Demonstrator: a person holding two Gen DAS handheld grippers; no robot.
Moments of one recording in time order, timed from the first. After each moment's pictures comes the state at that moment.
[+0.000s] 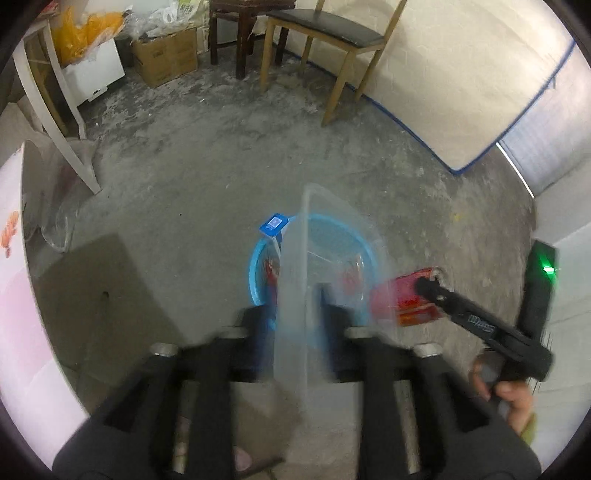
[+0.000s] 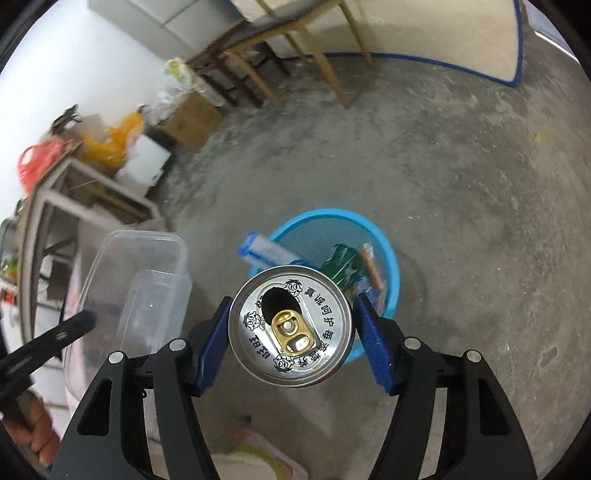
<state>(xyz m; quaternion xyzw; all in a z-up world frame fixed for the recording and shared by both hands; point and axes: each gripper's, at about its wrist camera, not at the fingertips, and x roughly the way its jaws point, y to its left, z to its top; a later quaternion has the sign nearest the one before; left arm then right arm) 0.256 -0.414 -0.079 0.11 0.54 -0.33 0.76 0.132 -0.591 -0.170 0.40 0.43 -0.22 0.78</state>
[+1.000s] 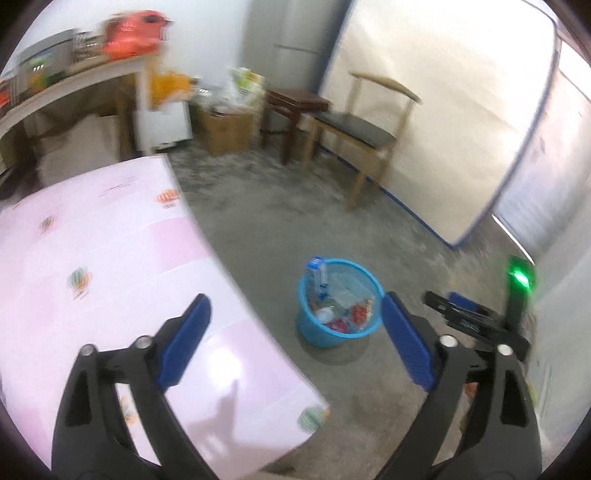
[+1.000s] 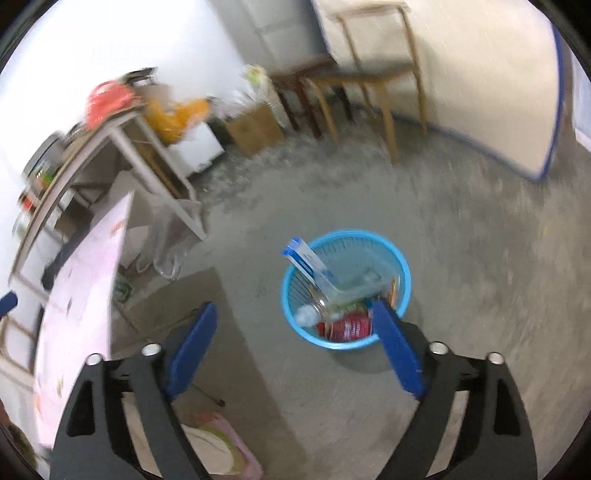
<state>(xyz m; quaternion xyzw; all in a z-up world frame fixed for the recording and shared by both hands) 0.116 -0.184 0.032 0.01 0.39 -0.28 0.88 0.047 -0.433 -0.046 0.20 0.35 -0.17 0.90</state>
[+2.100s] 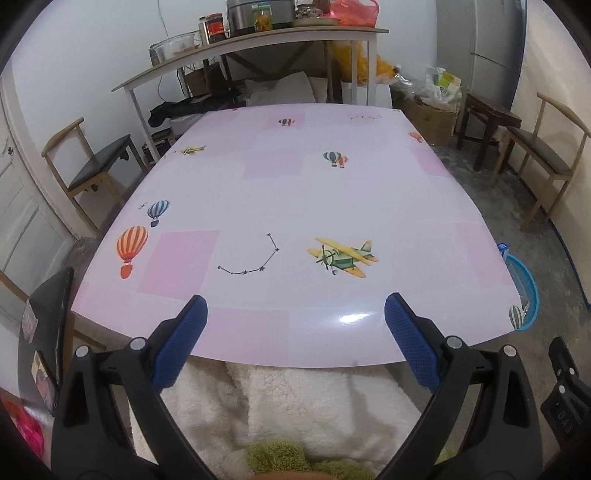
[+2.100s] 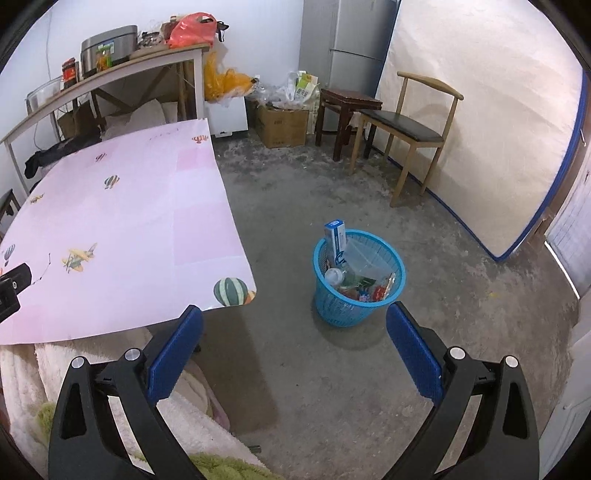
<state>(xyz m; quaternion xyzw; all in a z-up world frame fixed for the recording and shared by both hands) 0.022 -0.027 -0.030 0.01 0.42 0.09 0.91 0.004 -0.201 -0.021 0.02 0.40 -0.20 0.90</state>
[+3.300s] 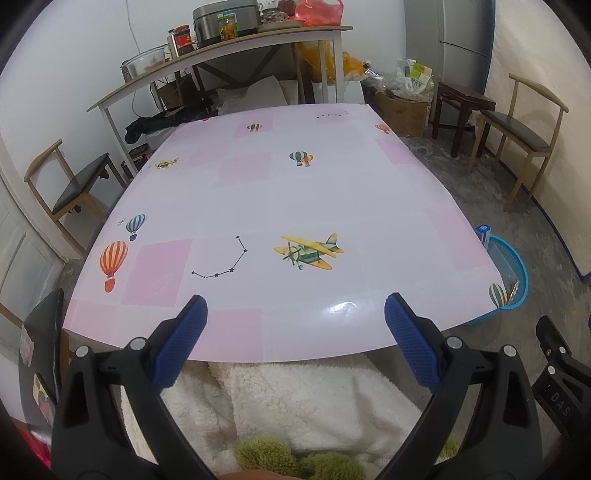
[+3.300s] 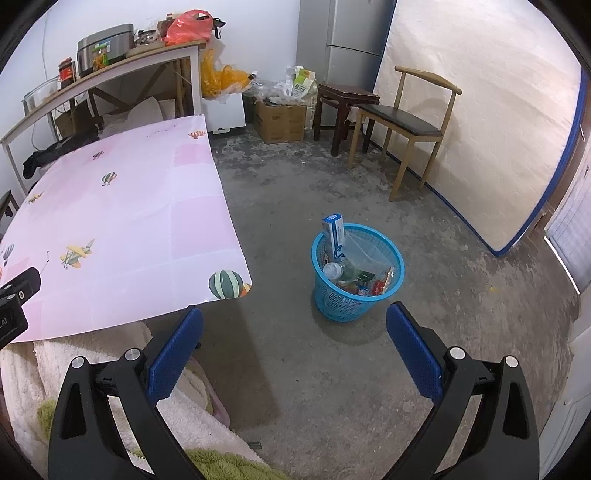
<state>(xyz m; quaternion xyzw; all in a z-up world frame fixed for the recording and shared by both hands) 0.010 -0.054 -0.028 0.04 0.41 0.04 0.91 0.005 -0.211 -0.021 0.02 0.40 -0.20 0.89</state>
